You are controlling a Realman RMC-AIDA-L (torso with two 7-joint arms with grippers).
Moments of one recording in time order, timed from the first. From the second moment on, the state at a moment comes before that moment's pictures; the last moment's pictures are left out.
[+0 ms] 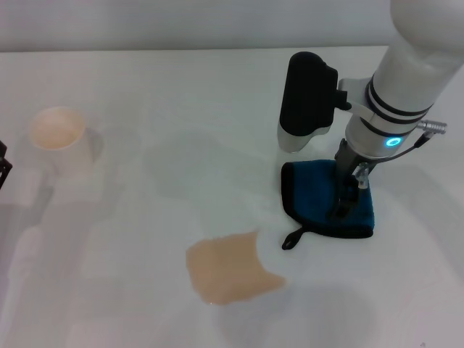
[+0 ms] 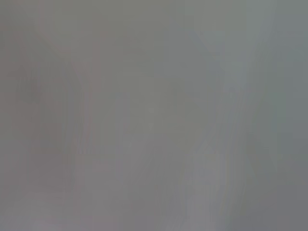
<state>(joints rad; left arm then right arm) -0.27 -2.09 0.62 -0.15 0.85 1.52 -0.30 0.97 2.03 -1.78 -0.77 -2.54 -1.30 2.32</state>
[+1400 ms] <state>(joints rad) -0.28 -2.08 0.62 -0.15 0.85 1.52 -0.30 1.00 2.03 -1.80 -0.70 -2.51 -1.28 2.32</state>
